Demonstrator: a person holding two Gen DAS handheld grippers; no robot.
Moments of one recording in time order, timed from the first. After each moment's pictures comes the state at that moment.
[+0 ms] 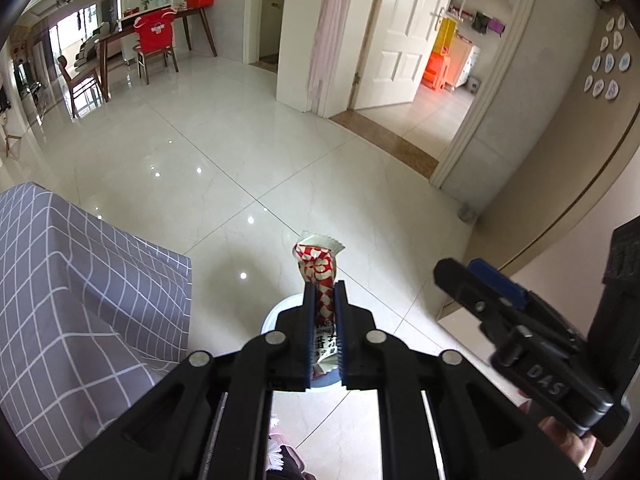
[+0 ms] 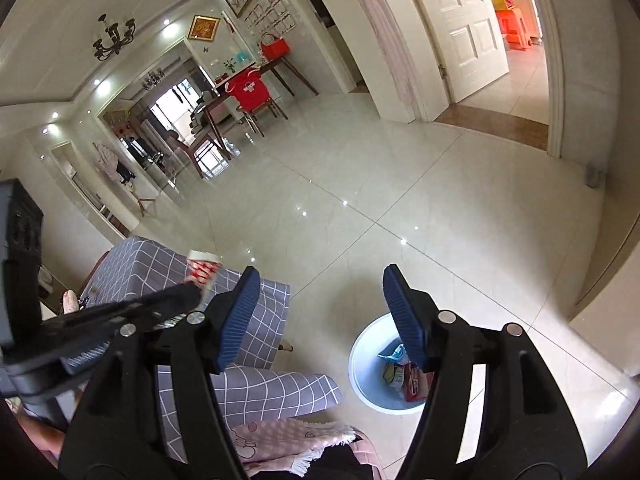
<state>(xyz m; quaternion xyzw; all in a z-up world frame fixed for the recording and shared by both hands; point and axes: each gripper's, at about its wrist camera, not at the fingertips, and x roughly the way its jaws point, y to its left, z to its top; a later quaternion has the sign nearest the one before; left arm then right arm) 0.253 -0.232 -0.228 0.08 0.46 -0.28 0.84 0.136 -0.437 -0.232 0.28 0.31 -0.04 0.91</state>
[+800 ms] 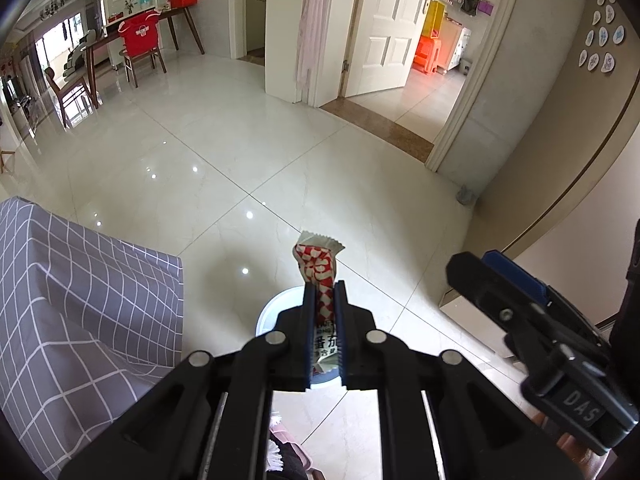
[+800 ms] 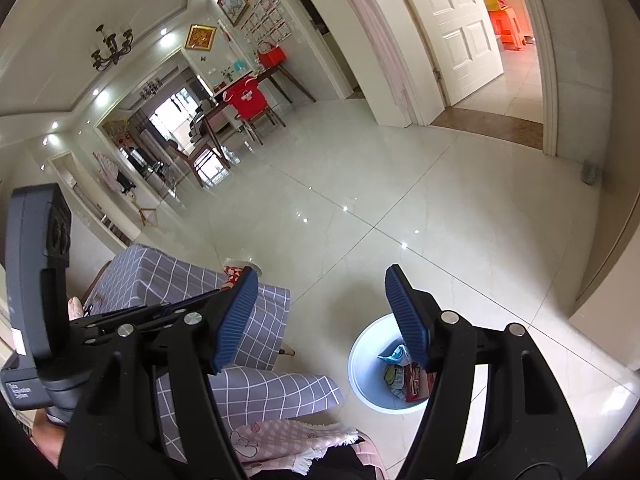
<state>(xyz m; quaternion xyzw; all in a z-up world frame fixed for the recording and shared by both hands) 0.250 -0.255 -0.237 0.11 0.47 -0.29 0.83 0.122 -0.460 -0.233 0.29 0.30 -0.05 0.91</state>
